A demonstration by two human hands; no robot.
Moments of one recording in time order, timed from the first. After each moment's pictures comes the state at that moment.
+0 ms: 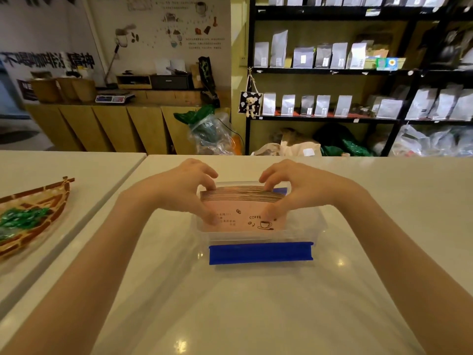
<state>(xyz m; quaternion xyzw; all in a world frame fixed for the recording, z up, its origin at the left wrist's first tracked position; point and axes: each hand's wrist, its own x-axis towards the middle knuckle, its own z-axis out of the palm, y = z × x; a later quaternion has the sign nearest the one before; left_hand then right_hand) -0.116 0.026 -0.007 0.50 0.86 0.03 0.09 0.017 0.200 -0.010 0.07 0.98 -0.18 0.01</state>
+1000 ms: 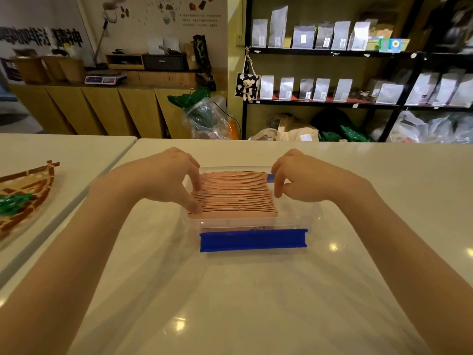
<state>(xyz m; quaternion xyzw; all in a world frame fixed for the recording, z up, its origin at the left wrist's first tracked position) -0.112 0.023 -0.008 0.47 0.88 -0.04 0.09 0.019 0.206 -0.031 0.16 0.99 -0.04 -0.01</state>
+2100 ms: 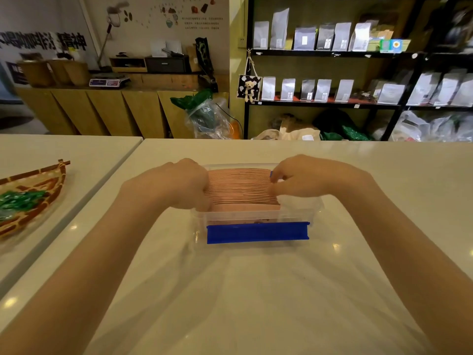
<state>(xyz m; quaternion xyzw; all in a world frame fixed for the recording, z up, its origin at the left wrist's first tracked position) -0.091 0.026 -0.015 0.45 0.88 -0.11 0.09 0.023 0.184 -0.014 0.17 0.98 -0.11 0.09</state>
